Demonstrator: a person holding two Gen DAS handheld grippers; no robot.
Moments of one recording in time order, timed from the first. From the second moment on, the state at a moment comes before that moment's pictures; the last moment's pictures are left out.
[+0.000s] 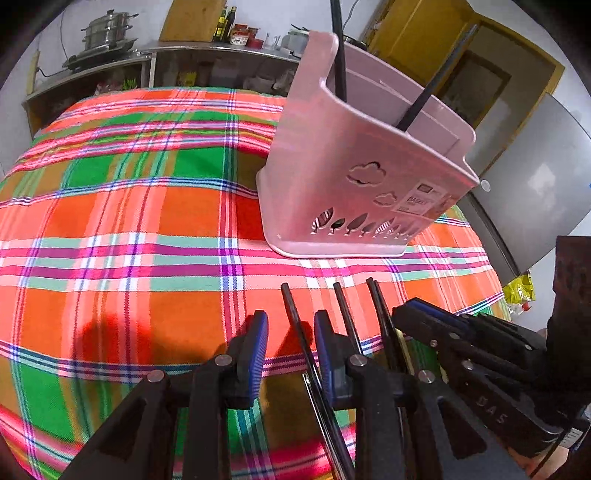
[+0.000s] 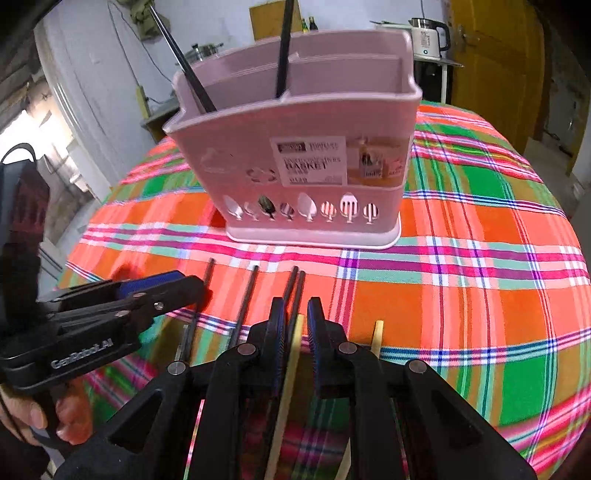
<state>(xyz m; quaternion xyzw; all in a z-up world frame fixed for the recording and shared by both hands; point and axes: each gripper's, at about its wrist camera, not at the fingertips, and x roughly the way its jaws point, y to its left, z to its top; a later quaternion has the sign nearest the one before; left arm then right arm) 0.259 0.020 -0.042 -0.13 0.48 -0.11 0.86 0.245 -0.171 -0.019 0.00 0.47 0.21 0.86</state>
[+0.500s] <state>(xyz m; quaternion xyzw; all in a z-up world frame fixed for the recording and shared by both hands) 0.266 0.014 -0.047 -0.12 0.47 -0.10 0.87 0.255 -0.171 -0.024 -0.02 0.49 0.20 0.85</state>
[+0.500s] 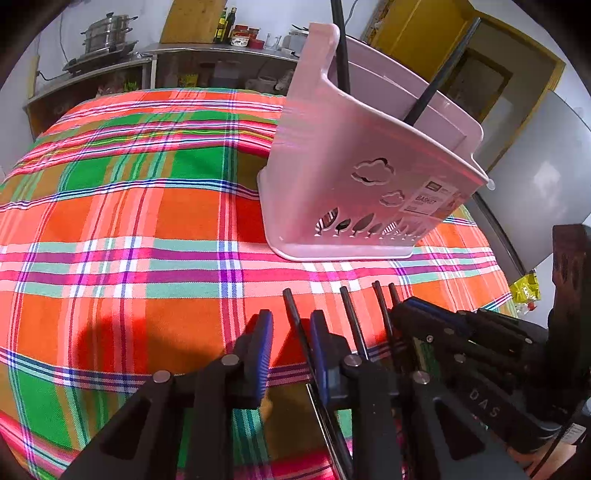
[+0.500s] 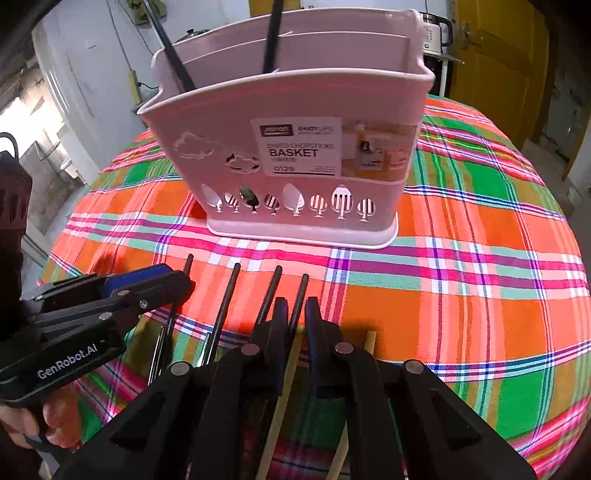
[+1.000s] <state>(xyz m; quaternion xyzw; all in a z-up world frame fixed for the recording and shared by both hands) 0.280 0.008 -0.042 -0.11 0.49 -0.09 0.86 0.267 -0.160 -0.020 -0.03 0.49 0.20 0.85</state>
